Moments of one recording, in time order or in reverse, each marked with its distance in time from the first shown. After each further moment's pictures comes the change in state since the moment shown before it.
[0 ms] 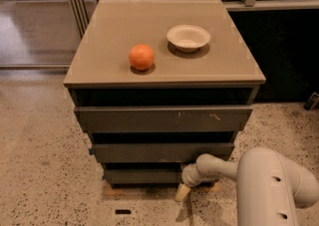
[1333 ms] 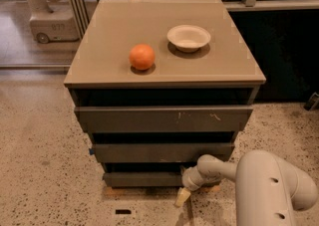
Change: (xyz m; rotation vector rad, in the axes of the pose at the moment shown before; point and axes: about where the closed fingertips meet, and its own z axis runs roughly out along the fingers) arm 0.008 0.025 0.007 -0.107 -0.011 0.074
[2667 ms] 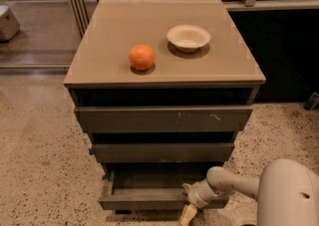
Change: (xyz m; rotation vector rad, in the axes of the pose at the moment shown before) arm 0.012 0.087 -0.024 -0.144 -0.063 0.083
